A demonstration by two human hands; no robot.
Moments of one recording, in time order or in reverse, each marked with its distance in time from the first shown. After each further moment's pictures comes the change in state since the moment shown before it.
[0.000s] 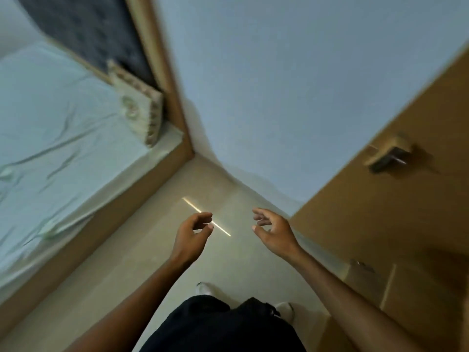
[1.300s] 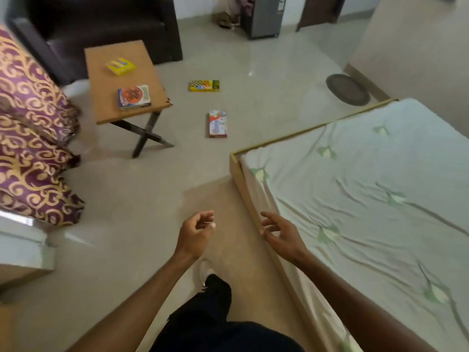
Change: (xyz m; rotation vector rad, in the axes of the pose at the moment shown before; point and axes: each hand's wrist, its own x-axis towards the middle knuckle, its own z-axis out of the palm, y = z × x) left_hand -0.373 -0.397 -0.650 -0.726 1.917 -0.712; right_hand -0.162 -0.455 0.986 -0.692 -1.702 -1.053
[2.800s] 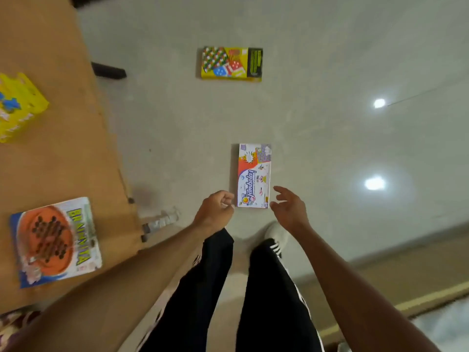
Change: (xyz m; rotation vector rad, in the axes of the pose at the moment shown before) left_hand 1.205 0.066 -0.002 0.332 -0.267 -0.465; right_hand 1.227 -0.019 0.088 -0.014 -0.151 0.524
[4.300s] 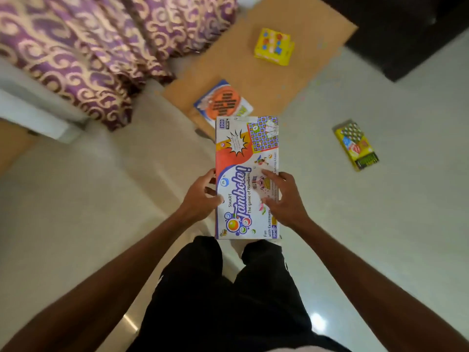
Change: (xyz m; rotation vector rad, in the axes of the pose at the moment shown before) left_hand -0.439 -0.051 0.006 -0.821 0.730 -0.054; right_hand -0.308 -0.150 -0.020 -0.746 -0.693 -0.911
